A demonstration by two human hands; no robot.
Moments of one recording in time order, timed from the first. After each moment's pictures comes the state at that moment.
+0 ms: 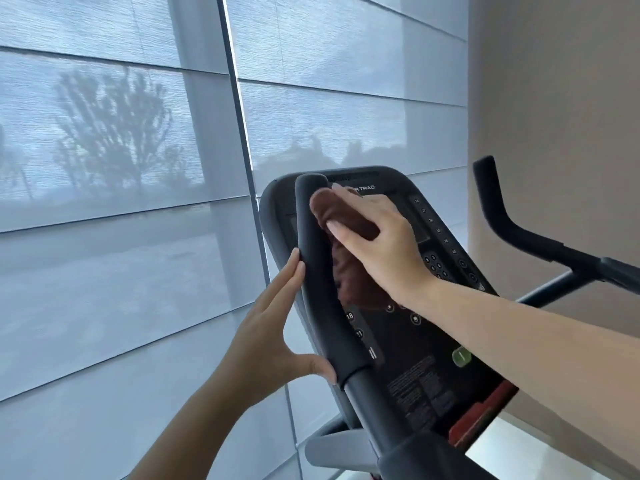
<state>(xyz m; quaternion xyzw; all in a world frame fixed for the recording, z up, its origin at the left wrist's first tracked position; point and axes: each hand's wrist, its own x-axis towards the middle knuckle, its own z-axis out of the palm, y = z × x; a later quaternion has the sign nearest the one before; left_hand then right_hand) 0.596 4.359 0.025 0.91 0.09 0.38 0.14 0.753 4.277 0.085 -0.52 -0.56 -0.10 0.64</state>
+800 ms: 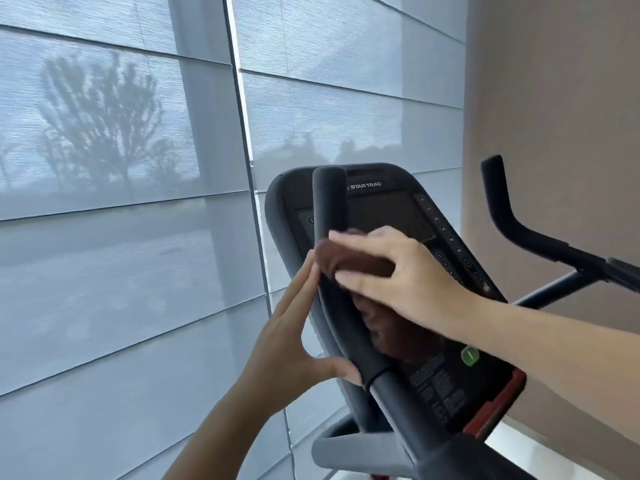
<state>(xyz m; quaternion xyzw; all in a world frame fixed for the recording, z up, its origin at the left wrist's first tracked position) 0.603 4.365 0.010 0.88 0.05 0.42 0.22 0.740 4.255 0.074 -0.62 -0.62 -0.02 0.48</state>
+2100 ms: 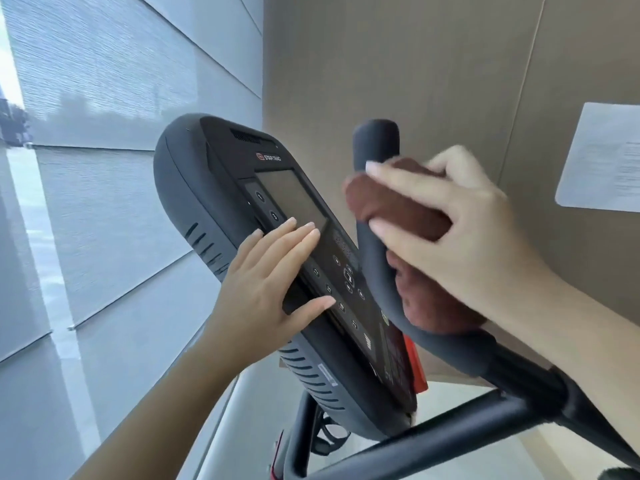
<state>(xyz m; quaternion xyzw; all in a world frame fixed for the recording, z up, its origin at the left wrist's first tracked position) 0.682 4.512 0.007 0.83 -0.24 0.49 0.11 0.658 4.306 0.088 -0.79 -0.34 -0.44 0.26</state>
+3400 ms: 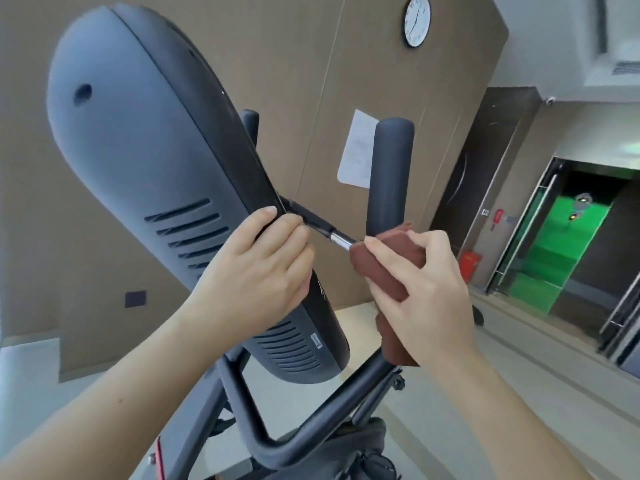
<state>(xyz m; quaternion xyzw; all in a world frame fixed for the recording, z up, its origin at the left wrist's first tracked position) 0.729 4.555 0.004 0.67 -0.41 0.63 0.02 0.608 4.394 0.013 -0.86 0.03 -0.50 -0.07</state>
